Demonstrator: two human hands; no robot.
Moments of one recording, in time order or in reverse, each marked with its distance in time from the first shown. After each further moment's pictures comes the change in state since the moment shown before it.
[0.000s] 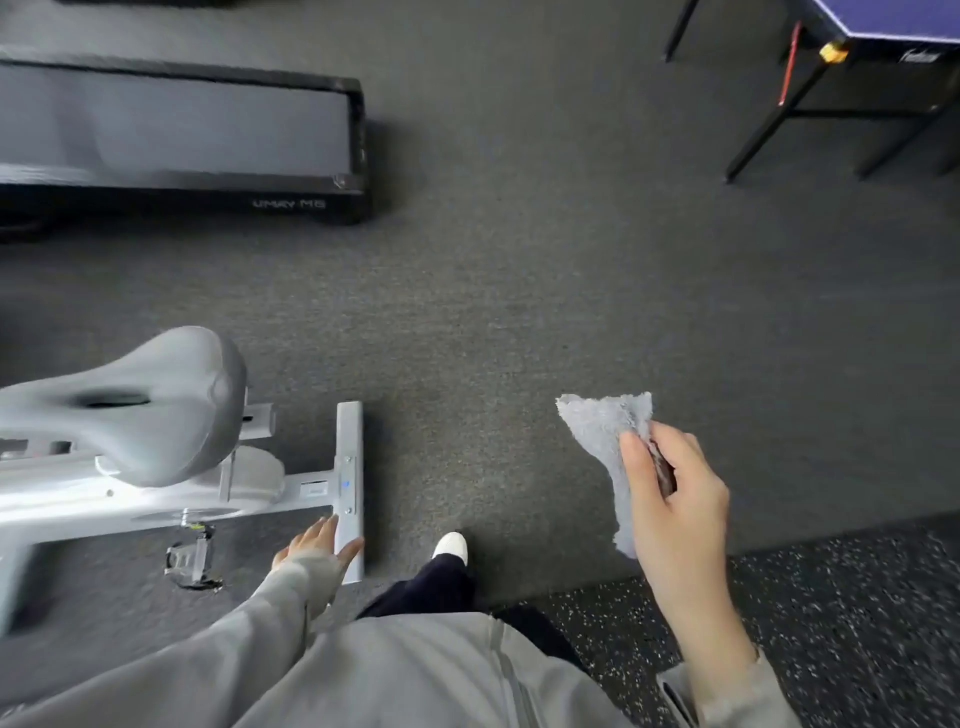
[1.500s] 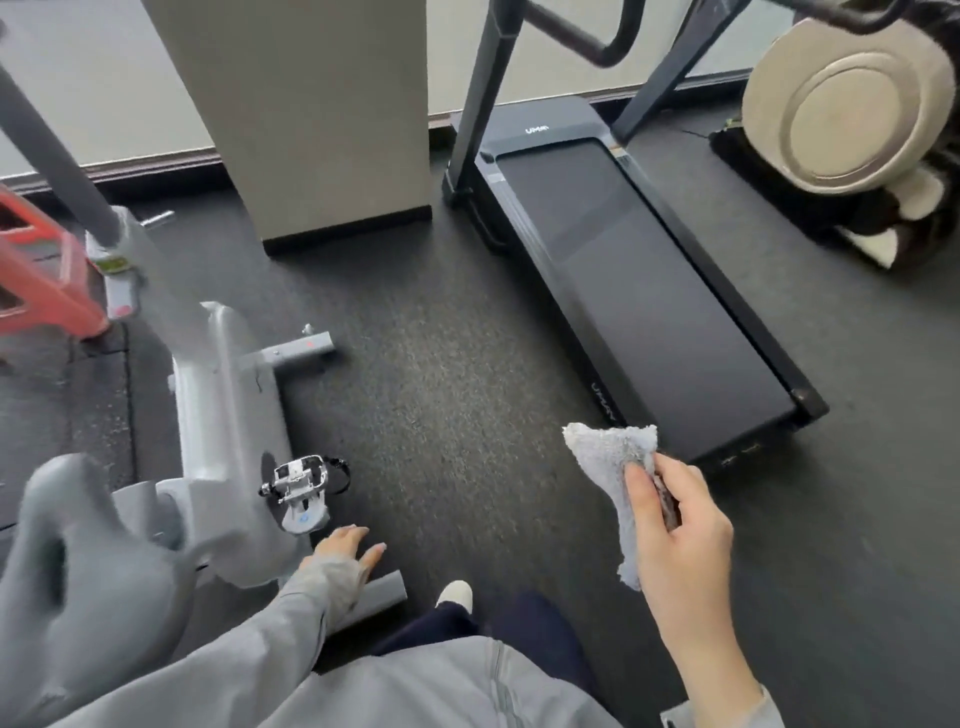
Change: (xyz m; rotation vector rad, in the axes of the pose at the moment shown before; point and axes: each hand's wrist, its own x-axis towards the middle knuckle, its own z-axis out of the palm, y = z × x) left_hand 0.287 0.030 -0.358 -1.072 0.408 -0.726; right_hand 0.543 -0.232 0.534 0.184 -1.118 -0.649
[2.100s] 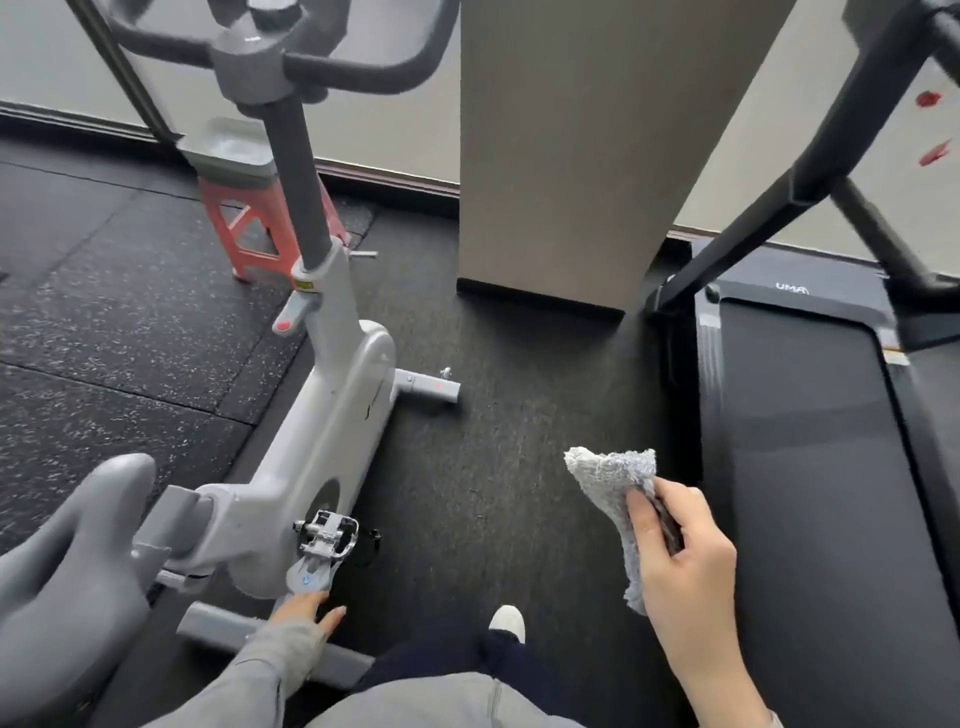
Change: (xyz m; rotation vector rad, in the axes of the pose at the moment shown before) left_hand 0.083 0.033 -0.047 -0.388 0.158 -0.567; right_hand 0.311 -0.030 0.142 0.143 -0.565 -0.346
